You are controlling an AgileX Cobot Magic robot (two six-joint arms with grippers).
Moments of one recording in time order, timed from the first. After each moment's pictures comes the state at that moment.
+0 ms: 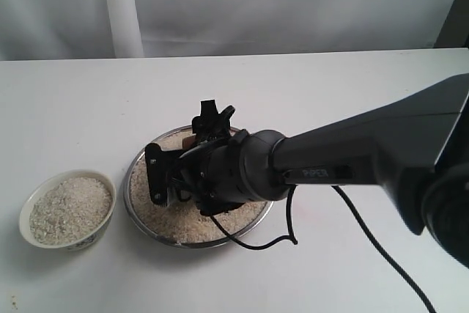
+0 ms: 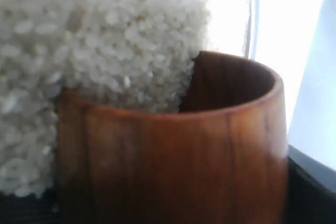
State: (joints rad) left arm -0.06 0.00 0.00 0.04 0.29 -0.12; right arm 0.92 2.22 -1.36 -1.34 0.60 0.29
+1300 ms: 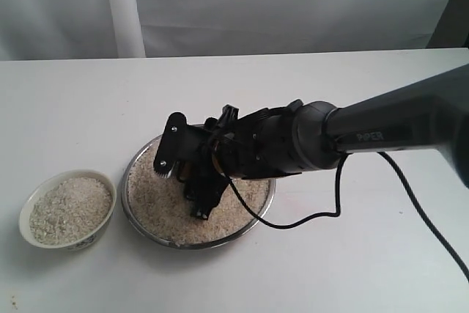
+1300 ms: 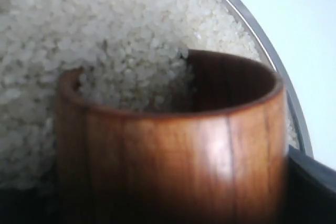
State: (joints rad) left arm -0.06 0.00 0.00 0.04 0.29 -0.12; right arm 0.77 2.15 -1.26 -1.11 0.10 0.42
